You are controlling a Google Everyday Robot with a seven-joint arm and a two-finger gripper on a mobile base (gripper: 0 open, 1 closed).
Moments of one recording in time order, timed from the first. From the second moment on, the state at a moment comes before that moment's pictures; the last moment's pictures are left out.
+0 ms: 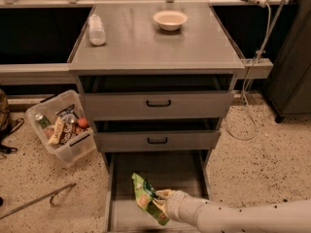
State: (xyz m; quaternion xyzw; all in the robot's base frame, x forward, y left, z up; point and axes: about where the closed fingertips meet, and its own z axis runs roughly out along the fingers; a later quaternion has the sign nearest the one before) arm 0.455 -0.019 0.426 -0.47 0.76 0.15 0.42
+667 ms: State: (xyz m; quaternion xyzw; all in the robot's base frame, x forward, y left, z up) arm 0.490 -0.008 0.359 -0.50 0.74 0.18 0.41
